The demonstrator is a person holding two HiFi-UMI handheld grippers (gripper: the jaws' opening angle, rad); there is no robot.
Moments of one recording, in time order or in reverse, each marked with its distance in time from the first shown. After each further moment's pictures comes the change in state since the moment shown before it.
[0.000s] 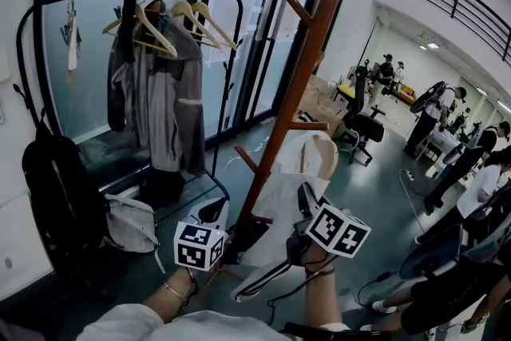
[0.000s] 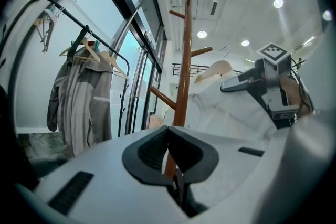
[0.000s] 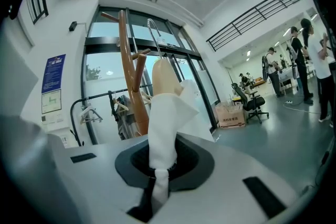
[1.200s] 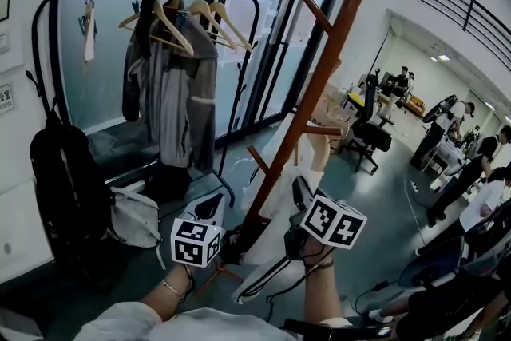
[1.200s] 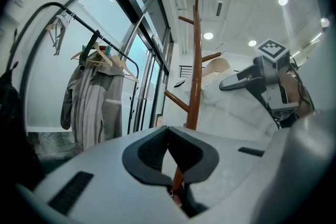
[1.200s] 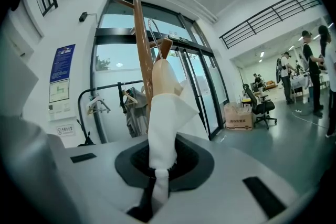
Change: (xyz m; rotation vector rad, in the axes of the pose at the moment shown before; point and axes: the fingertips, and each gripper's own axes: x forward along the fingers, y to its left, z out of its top) left arm -0.019 0.033 0.006 -0.022 -0.021 0.084; right arm 0.029 0.038 -0.003 -0.090 0.076 0.062
